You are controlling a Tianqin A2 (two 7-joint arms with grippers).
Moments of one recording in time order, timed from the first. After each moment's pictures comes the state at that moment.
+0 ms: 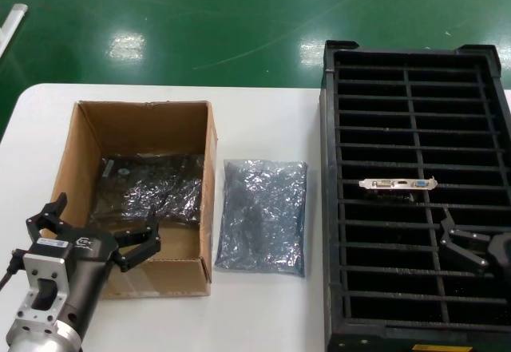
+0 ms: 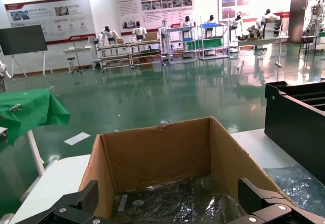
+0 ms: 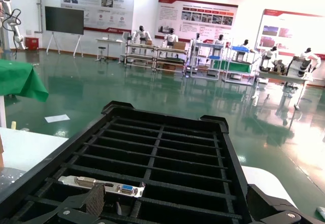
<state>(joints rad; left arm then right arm) -0.01 -0.32 1.60 -1.62 -1.77 0.01 0.02 0.02 0.31 -1.61 1.60 1.74 -0.02 0.01</state>
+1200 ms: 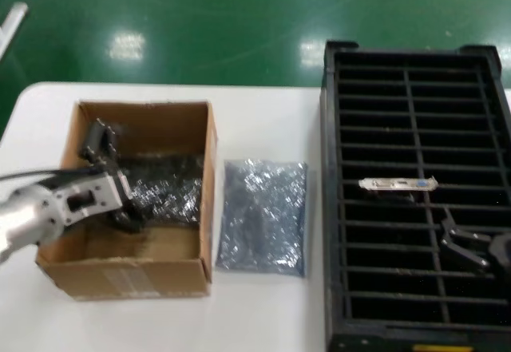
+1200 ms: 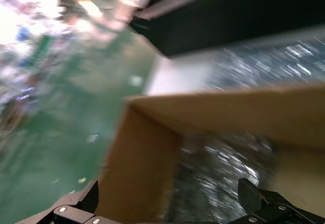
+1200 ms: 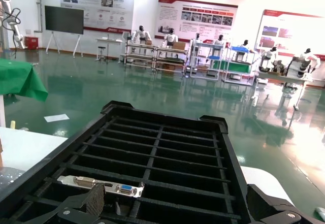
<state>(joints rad) -0.60 -0.59 1.81 -1.22 -1.25 0.58 0.17 0.02 0.31 -1.61 1.60 1.74 -0.02 0.01</state>
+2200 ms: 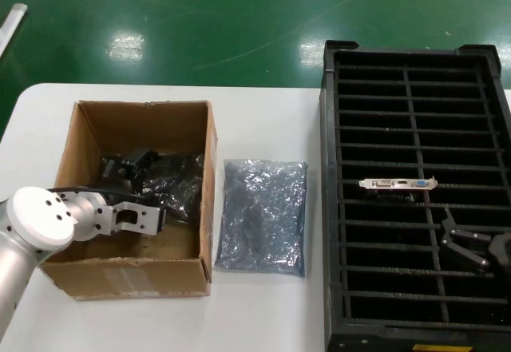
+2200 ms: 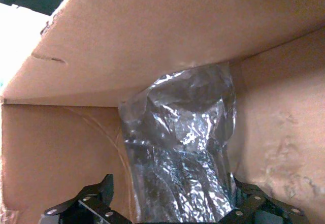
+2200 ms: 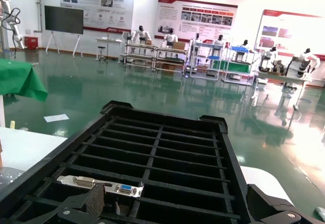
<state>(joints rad) -0.94 -0.39 2.03 -0.55 -1.25 0.43 0.77 0.02 0.31 -1.61 1.60 1.74 -0.02 0.01</state>
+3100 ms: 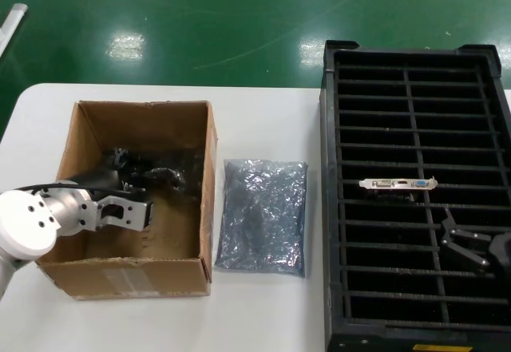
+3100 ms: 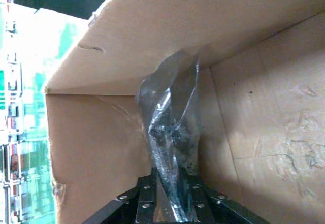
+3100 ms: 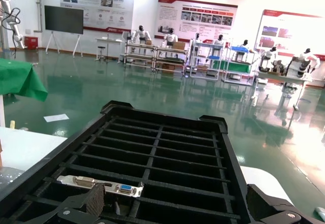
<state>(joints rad) -0.87 -0.47 2.06 -0.73 -1.23 0.40 0.72 0.02 0.31 -1.61 1.60 1.74 -0.02 0.01</state>
